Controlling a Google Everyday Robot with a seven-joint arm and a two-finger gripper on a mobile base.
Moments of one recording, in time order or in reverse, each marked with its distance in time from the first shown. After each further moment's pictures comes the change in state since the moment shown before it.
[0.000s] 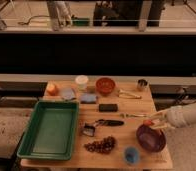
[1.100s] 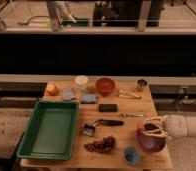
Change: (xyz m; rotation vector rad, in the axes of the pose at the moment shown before) arm -0.090 0.047 0.005 0.022 -0.441 -0.085
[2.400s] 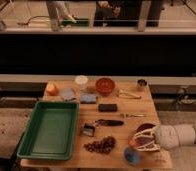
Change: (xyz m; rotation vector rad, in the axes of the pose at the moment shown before) arm -0.016 0.057 0.041 -0.160 -0.117 -0.005
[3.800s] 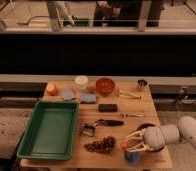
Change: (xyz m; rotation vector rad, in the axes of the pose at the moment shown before) arm 0.056 0.002 0.030 -0.066 0.035 0.103
